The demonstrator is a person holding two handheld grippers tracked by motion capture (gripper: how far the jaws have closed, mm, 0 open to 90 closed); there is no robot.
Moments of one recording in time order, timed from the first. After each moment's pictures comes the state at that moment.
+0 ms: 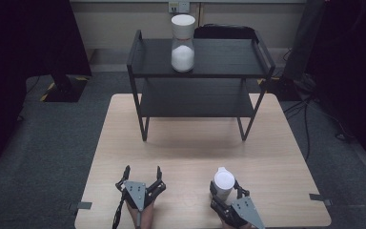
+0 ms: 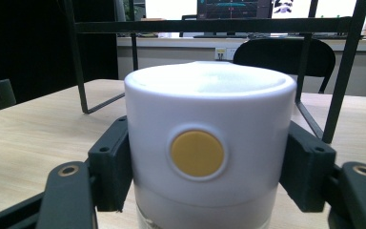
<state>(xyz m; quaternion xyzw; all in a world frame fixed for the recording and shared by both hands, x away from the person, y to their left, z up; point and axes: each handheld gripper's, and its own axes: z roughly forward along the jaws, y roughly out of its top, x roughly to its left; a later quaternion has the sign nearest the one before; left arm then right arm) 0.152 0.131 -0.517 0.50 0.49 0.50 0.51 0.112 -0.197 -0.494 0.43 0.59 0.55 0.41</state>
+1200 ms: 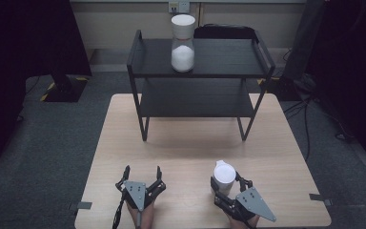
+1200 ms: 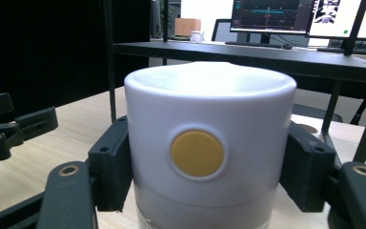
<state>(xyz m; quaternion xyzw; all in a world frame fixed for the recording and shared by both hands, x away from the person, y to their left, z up) 0.152 0.131 -0.517 0.50 0.49 0.50 0.51 0.127 -0.227 -0.446 0.37 0.63 0.57 0.38</state>
